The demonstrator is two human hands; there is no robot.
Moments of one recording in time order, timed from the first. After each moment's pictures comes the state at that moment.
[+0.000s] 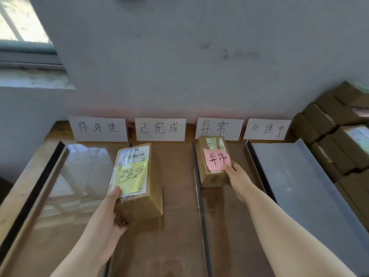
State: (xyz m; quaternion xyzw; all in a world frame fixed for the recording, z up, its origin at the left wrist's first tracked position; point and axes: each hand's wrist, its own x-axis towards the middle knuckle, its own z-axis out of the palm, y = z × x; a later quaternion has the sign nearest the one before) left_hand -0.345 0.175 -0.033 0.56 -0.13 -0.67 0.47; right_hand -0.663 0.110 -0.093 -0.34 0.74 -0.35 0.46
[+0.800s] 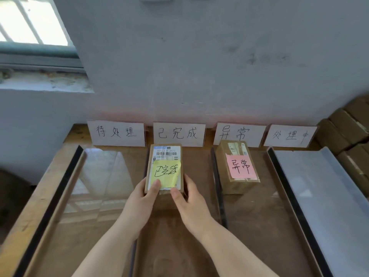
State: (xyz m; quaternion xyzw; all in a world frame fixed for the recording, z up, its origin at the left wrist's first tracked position) left_hand -0.338 0.118 -0.059 0.64 -0.41 -0.55 0.34; right_hand -0.478 0.135 -0.058 -0.51 0.63 -0.31 0.50
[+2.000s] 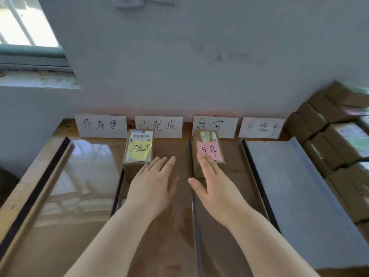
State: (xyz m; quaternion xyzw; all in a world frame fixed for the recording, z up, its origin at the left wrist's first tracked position) left_hand -0.429 0.174 -0.005 0.59 -0.79 -0.11 0.10; right_hand -0.597 0.209 0.016 -0.71 0.66 -0.15 0.21
